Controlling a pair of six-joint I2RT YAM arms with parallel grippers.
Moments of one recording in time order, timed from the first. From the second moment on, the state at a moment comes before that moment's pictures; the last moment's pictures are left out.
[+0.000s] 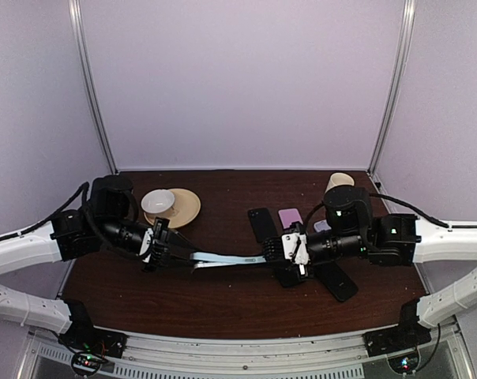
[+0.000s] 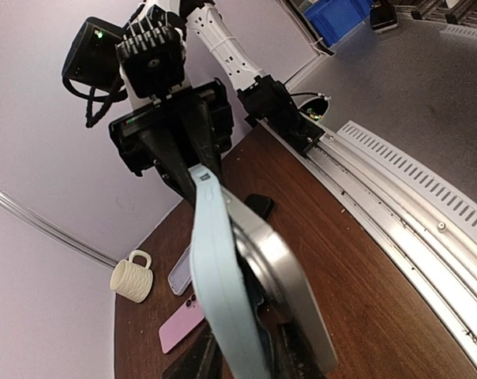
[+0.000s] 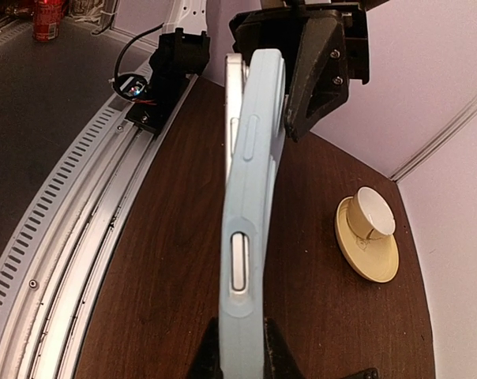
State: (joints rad) left arm -0.86 1.03 0.78 -0.18 0.78 1.05; right arm 1.12 1.18 0.89 -0.12 -0.33 -0.65
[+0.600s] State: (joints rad) left arm -0.84 0.95 0.76 -0.15 0.54 1.11; right arm 1.09 1.06 0.83 -0.07 -0.11 -0.67
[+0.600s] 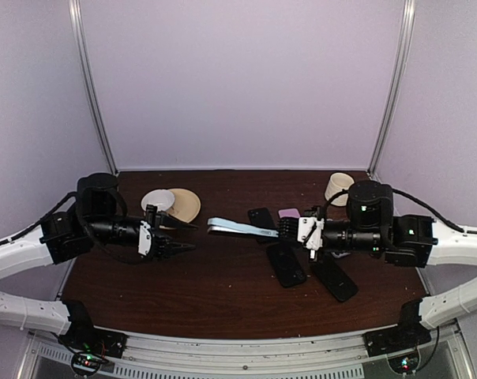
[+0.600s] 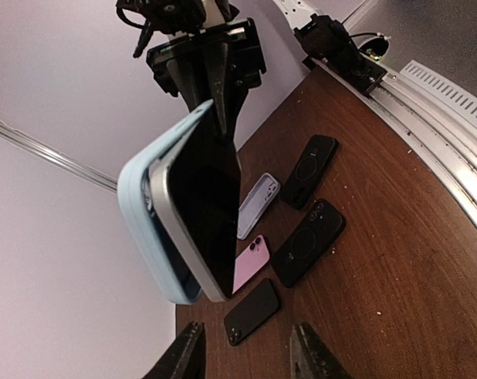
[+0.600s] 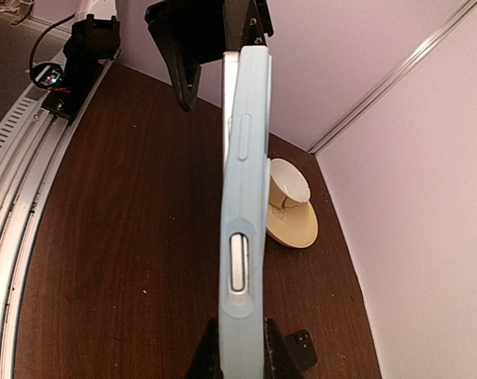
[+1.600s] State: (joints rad) left arm -0.83 0.98 0.76 -0.07 0.70 0.97; right arm 1.08 1.11 0.83 0.02 -0.21 -0.65
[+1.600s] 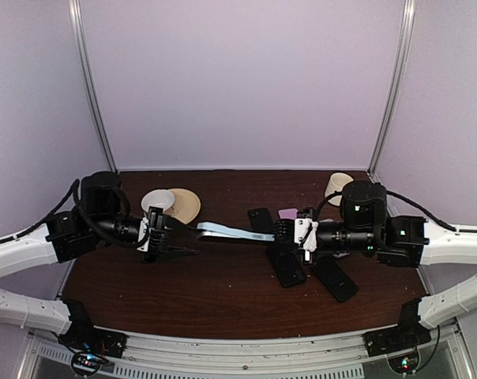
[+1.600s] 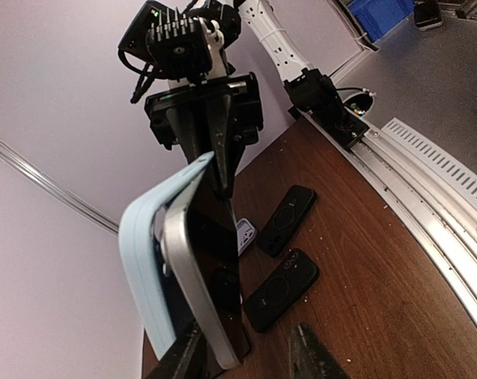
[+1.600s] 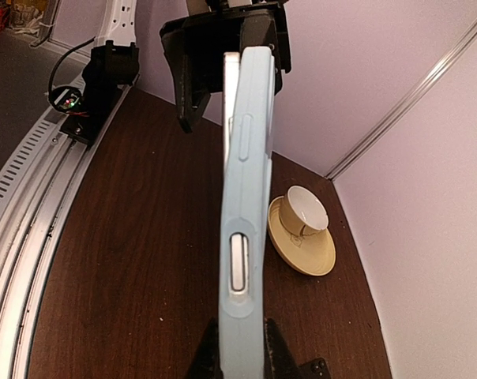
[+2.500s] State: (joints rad) left arm -0.82 1.01 0.76 -0.08 0.70 0.91; right arm 1.10 1.20 0.85 0.08 -0.22 -0.66
